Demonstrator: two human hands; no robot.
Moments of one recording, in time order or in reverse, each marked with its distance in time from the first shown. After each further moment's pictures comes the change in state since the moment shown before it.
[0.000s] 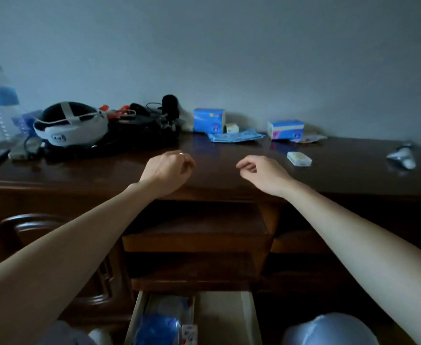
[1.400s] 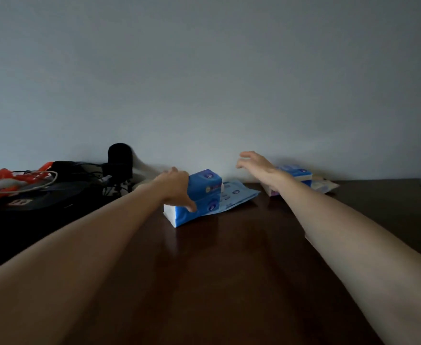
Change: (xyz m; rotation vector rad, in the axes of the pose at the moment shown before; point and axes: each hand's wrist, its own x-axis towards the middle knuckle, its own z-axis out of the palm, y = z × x) left_hand 0.320 -0.035 0.127 0.147 -0.449 -0.054; right_hand 0.349 0.145 -0.050 0.202 0.134 0.299
